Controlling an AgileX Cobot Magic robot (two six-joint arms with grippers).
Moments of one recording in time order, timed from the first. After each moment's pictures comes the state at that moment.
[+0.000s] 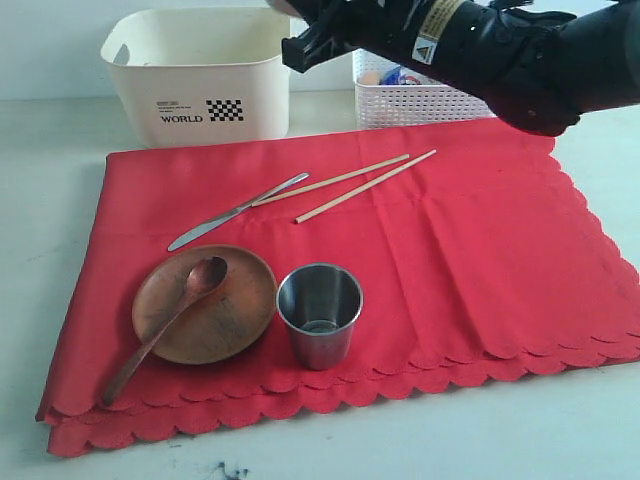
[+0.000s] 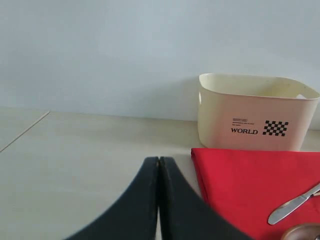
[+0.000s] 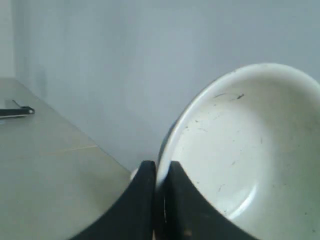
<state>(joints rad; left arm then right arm) 0.08 0.01 0.00 -0.04 0.13 0.01 0.41 1.88 -1.13 -0.67 -0.90 0.42</state>
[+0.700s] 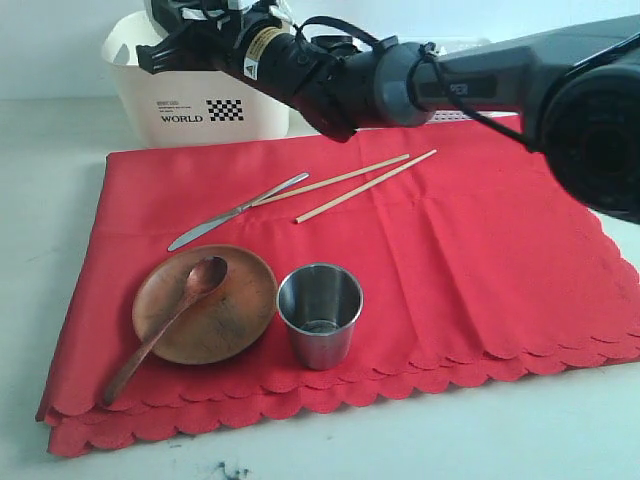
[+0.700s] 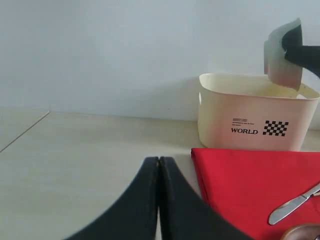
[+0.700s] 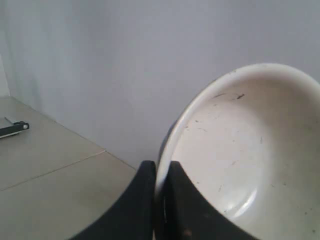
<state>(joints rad) 0.08 0.01 0.00 -0.04 0.13 0.01 0.62 2.36 -1.76 -0.43 -0.62 0.48</state>
